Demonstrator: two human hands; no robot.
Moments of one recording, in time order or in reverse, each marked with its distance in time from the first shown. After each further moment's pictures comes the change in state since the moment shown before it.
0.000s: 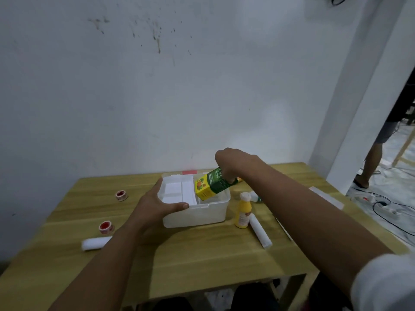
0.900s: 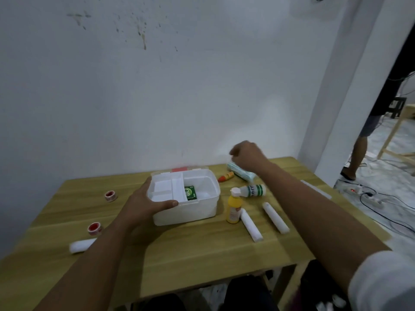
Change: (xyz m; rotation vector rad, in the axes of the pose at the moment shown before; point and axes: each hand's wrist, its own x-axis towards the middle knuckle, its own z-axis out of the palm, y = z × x) left_hand -0.004 0.007 -0.004 -0.007 -0.034 0.045; right_hand 0.005 0.078 0.048 0.592 0.308 0.263
